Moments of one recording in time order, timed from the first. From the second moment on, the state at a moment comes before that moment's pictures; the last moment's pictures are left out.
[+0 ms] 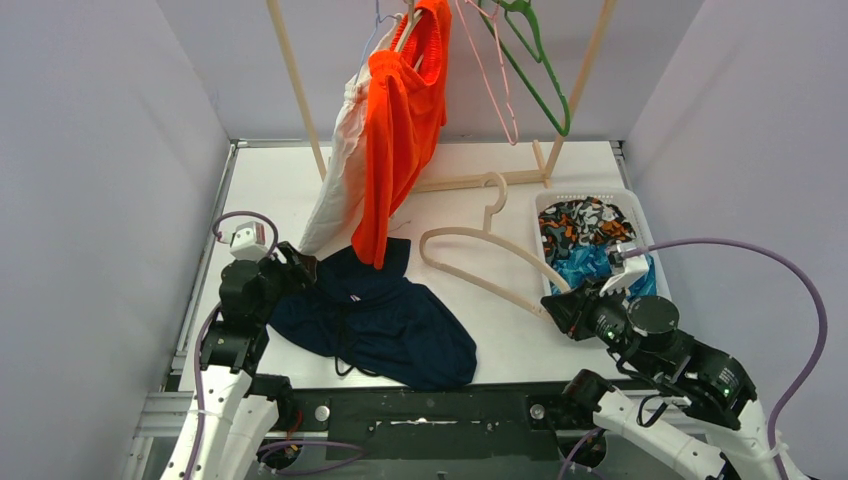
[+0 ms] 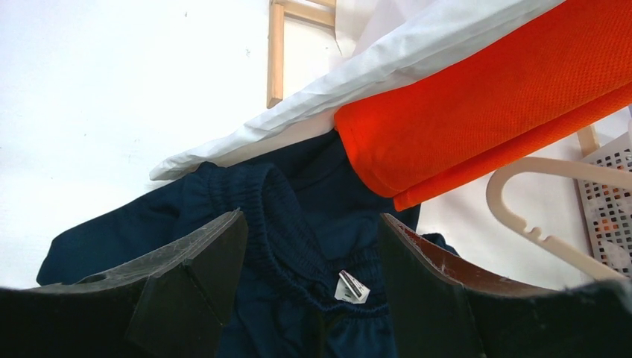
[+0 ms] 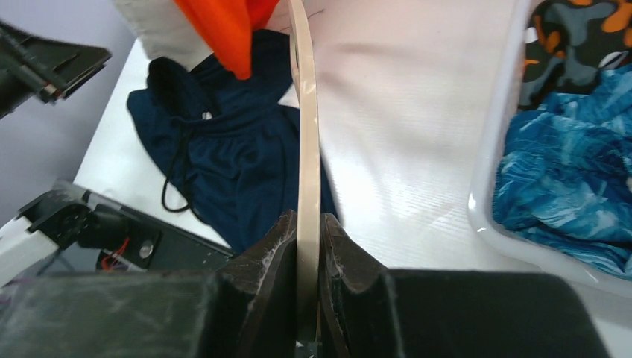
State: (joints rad) left arm -0.12 0.56 0.51 -0.31 -0.02 -0.47; right arm 0.80 0.42 1.00 -0.98 0.19 0.56
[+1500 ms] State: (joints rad) left arm -0.10 0.56 0.51 -0.31 -0.01 -0.49; right arm 1.49 0.91 0.90 -0.50 1.32 0.40
